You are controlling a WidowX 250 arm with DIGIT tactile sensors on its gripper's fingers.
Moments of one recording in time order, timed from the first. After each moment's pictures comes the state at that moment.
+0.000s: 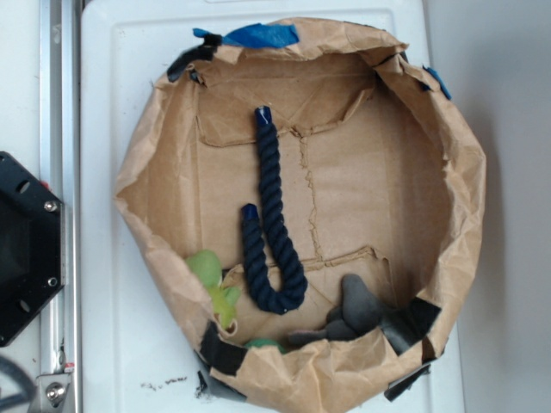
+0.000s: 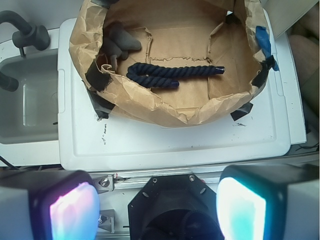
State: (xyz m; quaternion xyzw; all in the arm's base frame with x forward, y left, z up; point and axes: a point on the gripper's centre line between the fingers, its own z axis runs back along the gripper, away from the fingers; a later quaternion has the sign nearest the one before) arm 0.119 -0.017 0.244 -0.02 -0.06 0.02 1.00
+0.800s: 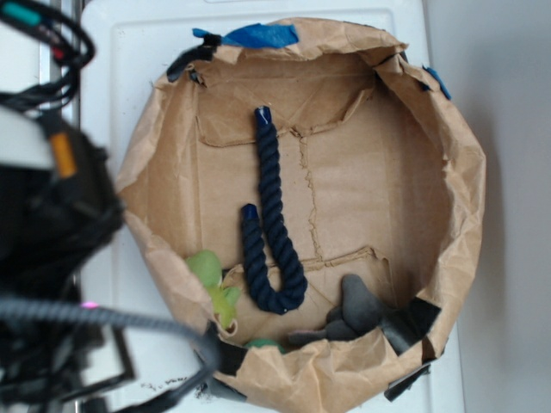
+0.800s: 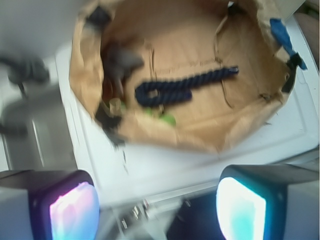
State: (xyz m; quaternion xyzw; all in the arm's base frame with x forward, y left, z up) arm 0.172 -0.028 0.229 -0.07 -0.06 0.16 0.98
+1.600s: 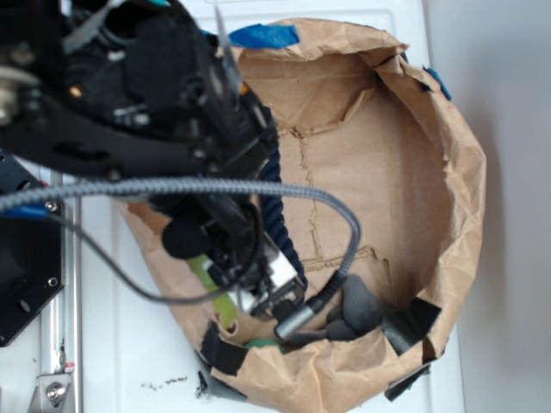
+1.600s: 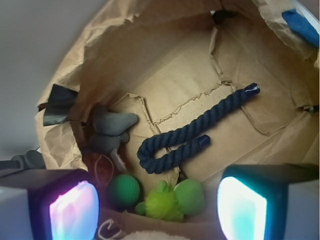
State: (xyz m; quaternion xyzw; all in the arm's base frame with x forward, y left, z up) arm 0.220 -0.009 0.179 -0.12 -0.11 0.29 0.95
